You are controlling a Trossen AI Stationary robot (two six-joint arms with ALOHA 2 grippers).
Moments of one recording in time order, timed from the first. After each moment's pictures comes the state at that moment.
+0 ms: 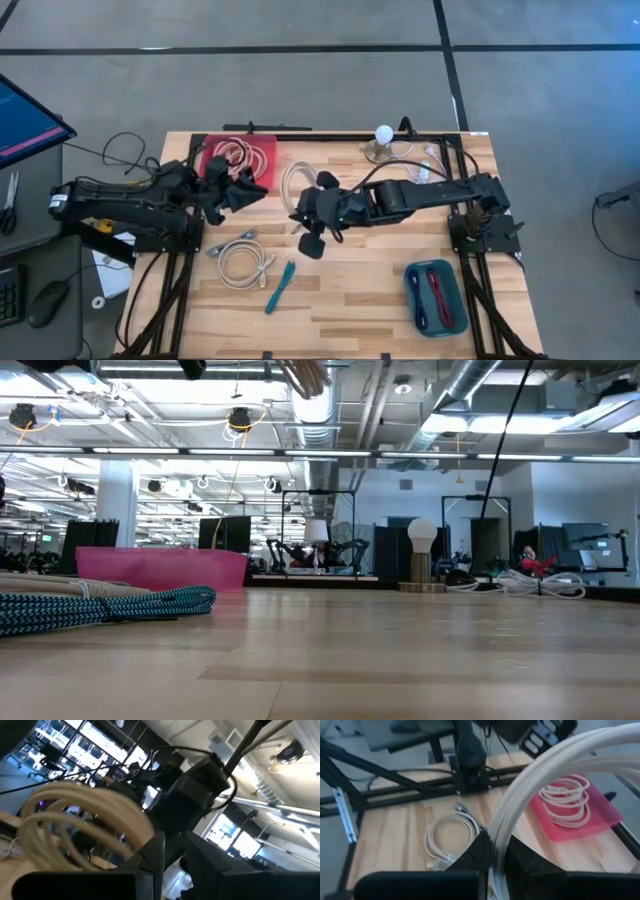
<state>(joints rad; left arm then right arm) 0.03 0.77 0.54 0.56 0.18 -0.64 0.20 1.86 1.98 -0.70 0.34 0.25</state>
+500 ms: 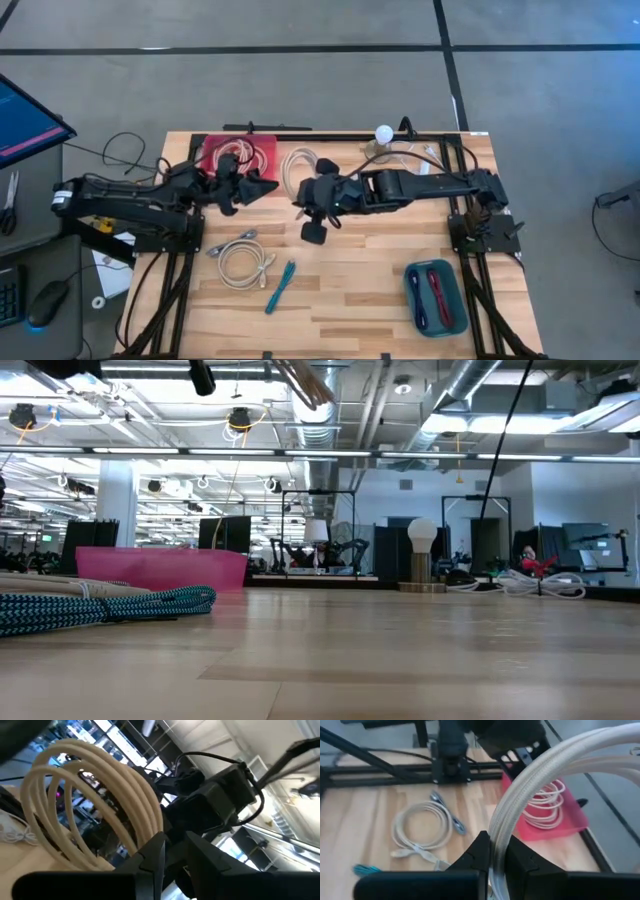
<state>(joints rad) 0.03 0.87 0.54 0.63 0.06 -0.79 0.14 1.86 1.98 -0.74 0.34 0.09</state>
